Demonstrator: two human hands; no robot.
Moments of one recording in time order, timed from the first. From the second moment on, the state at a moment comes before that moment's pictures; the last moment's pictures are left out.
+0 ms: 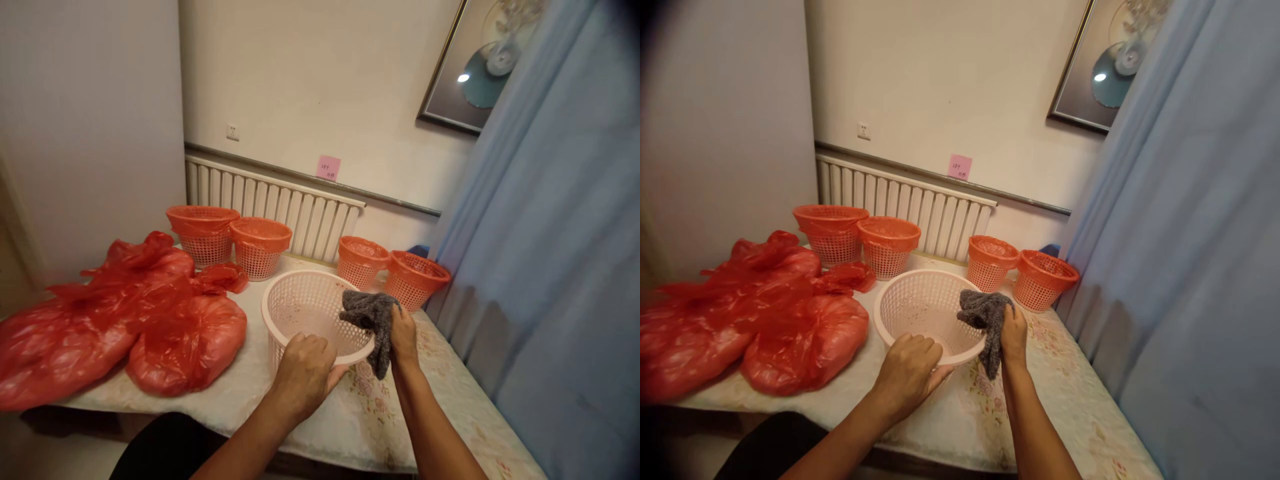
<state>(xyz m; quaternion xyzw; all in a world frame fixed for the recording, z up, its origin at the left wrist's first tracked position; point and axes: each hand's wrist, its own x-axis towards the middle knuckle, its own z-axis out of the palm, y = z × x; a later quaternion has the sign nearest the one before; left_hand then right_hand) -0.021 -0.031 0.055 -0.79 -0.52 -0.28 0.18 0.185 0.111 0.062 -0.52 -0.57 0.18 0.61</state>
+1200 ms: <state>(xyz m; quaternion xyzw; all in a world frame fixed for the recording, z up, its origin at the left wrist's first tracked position) -0.024 -0.032 0.053 -0.79 -0.52 -0.28 0.18 0.170 0.058 0.055 -0.49 -0.56 0.18 0.65</state>
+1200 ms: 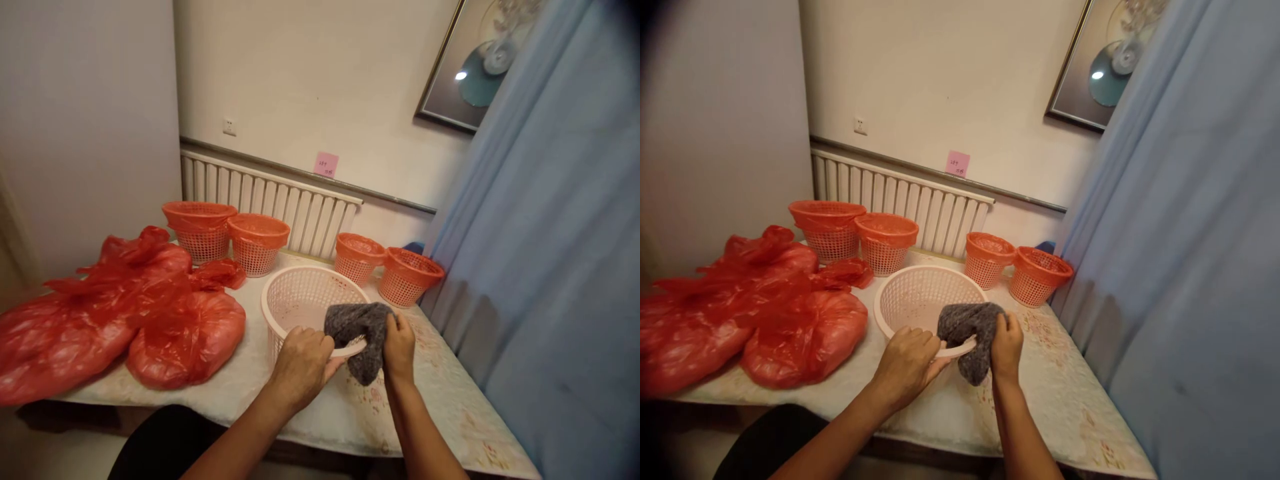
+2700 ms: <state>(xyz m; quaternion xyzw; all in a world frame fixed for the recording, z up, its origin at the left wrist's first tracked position) -0.025 -0.029 0.054 -0.80 -0.50 -0.29 0.19 0.176 0.093 0.078 -0.48 -0.79 0.06 0.37</state>
